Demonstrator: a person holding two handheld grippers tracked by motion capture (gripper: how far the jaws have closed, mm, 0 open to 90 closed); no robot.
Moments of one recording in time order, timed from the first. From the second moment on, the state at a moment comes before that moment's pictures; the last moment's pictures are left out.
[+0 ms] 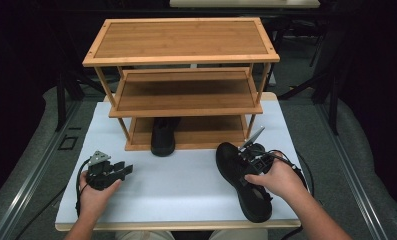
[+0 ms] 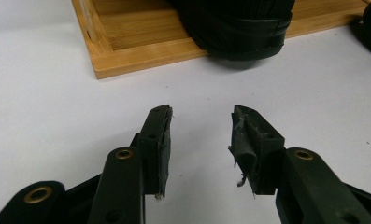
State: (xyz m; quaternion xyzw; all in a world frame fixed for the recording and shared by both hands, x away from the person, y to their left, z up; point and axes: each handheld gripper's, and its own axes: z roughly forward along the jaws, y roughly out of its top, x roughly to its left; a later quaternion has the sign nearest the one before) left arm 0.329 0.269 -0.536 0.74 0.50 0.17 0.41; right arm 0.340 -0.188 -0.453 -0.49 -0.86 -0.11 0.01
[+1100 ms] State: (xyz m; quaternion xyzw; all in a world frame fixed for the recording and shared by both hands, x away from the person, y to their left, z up) left arm 0.329 0.268 -0.536 0.74 0.50 0.17 0.41; right arm 0.336 -0.185 -0.438 -0.48 -0.87 -0.13 -0.01
